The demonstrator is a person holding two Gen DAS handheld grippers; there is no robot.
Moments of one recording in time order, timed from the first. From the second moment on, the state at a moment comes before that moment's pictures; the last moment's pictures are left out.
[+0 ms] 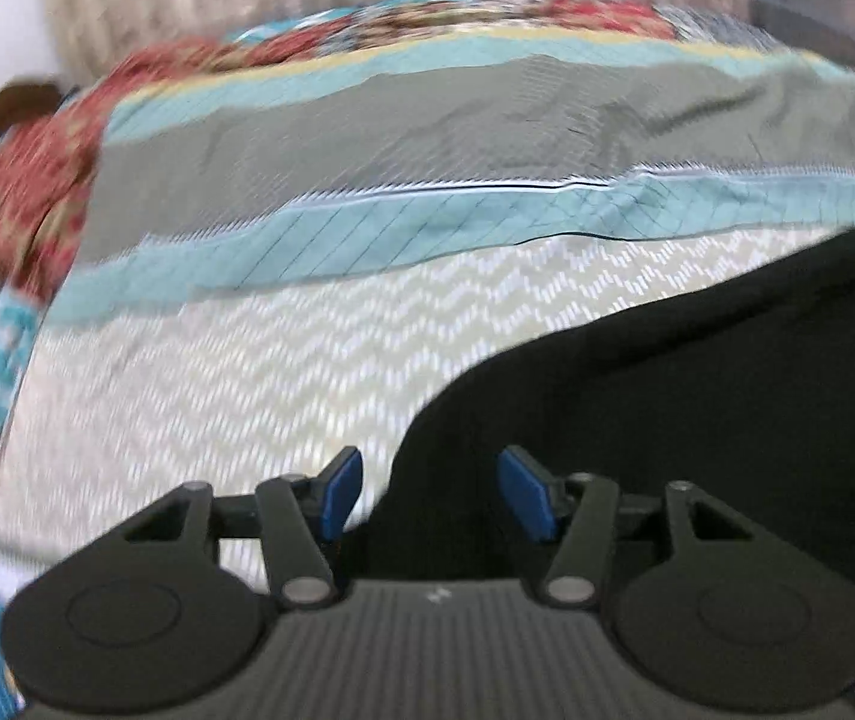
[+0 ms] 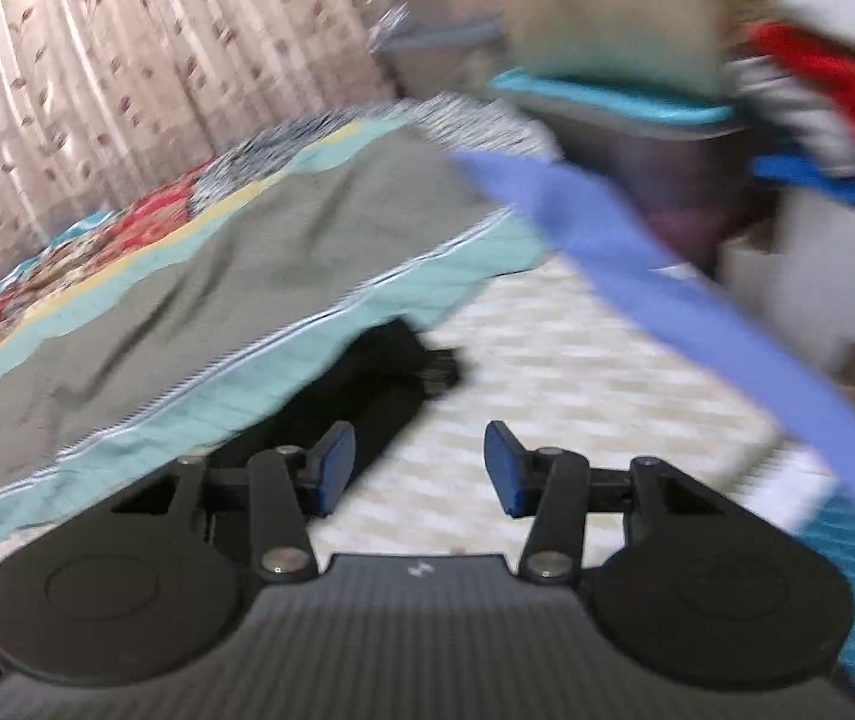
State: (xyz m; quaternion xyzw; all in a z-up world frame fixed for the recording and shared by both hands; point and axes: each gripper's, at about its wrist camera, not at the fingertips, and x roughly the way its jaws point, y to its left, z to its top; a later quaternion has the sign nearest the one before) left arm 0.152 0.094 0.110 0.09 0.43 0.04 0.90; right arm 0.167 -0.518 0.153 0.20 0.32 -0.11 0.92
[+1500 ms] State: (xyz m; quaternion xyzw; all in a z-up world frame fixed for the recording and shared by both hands) left arm -0.108 0.065 0.094 0.00 0.39 -0.04 0.92; right arm -0.087 -0.614 0.079 0.45 0.31 -0.22 0.81
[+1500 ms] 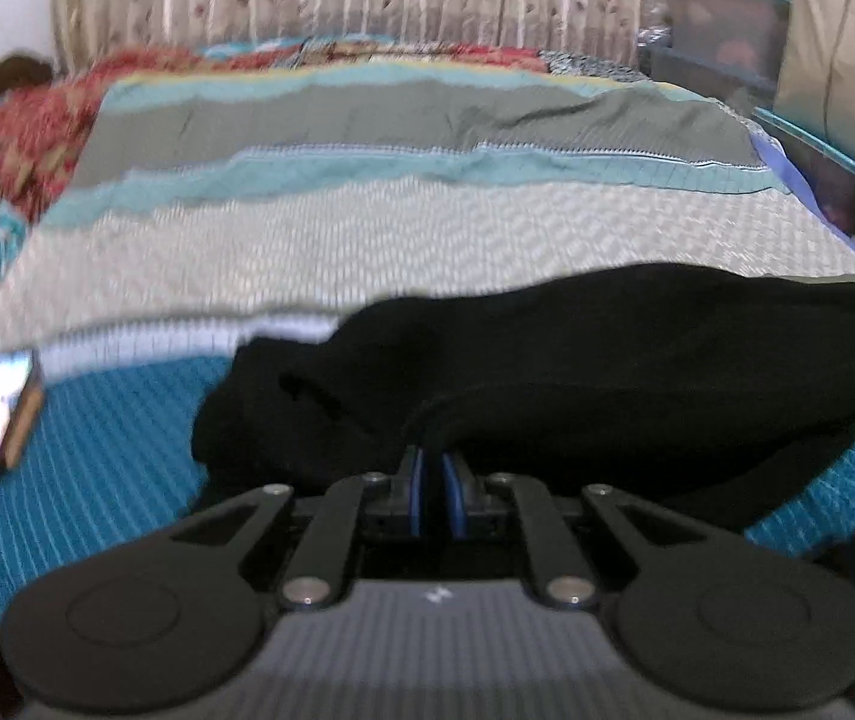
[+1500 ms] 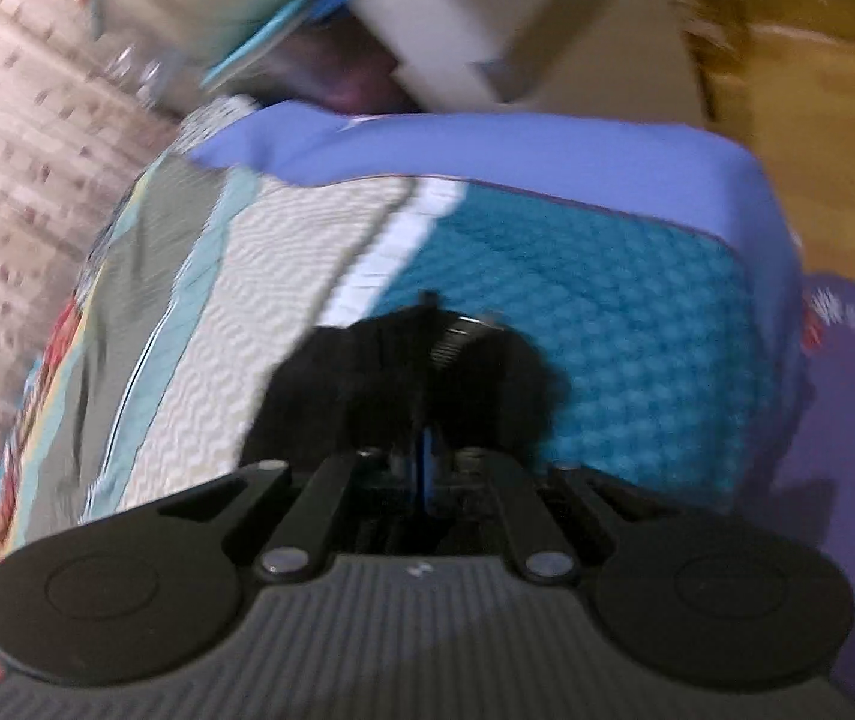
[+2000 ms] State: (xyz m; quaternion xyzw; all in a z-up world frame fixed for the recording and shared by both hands) left arm -0.157 0.151 0.109 -0.15 0.34 -0.02 0.93; right arm -0.070 -0.538 0.136 0.25 0.29 -0.22 0.90
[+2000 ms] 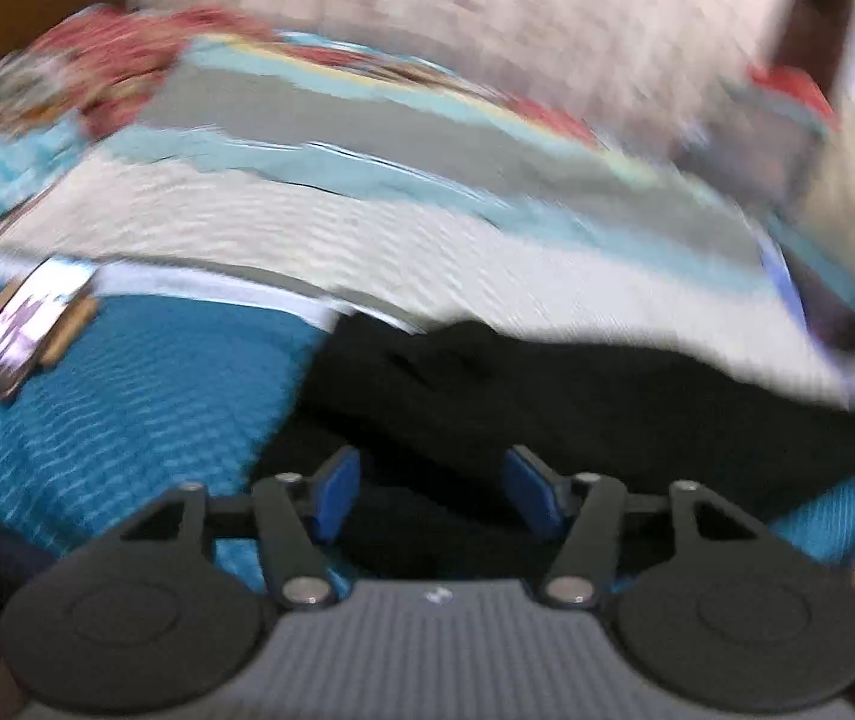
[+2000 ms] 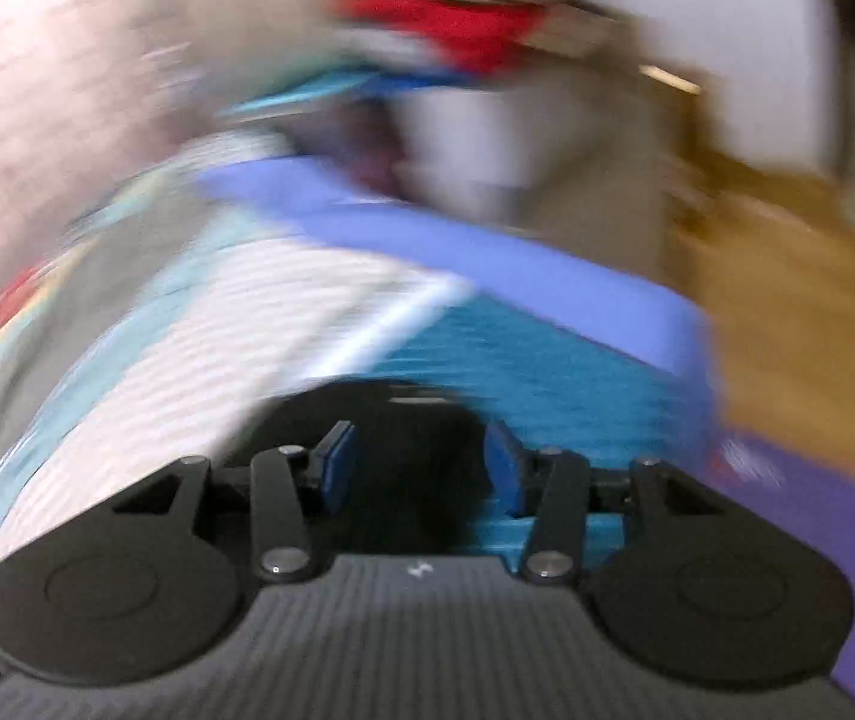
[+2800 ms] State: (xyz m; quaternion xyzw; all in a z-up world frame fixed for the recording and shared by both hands) left arm -0.134 0.208 0.086 -0.37 0.27 -0.06 0.89; right arm 0.012 -0.008 0.106 -0.08 0.41 0.49 0.77
